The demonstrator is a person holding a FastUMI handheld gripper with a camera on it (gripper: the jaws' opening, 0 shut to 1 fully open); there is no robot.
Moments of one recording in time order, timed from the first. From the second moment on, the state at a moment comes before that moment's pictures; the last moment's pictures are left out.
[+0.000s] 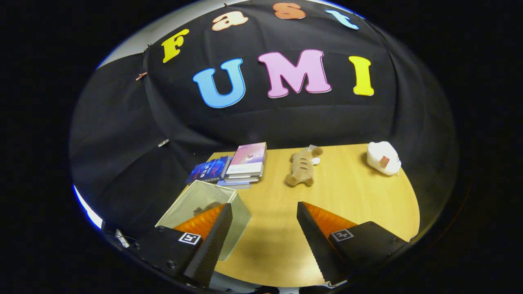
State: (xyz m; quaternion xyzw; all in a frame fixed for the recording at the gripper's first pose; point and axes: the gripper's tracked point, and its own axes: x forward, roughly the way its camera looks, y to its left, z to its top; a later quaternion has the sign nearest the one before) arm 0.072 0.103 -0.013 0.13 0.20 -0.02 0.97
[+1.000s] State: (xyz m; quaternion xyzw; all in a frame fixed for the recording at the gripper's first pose) arm 0.001 -0.033 -0.014 0.07 0.07 -0.05 0.99
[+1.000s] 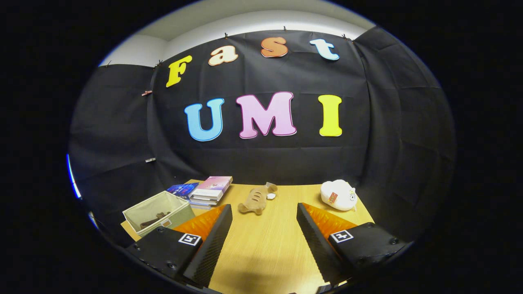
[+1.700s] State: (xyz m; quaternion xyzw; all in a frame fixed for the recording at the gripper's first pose) arm 0.030 0.005 -0.012 0.04 0.09 -0.06 0.99
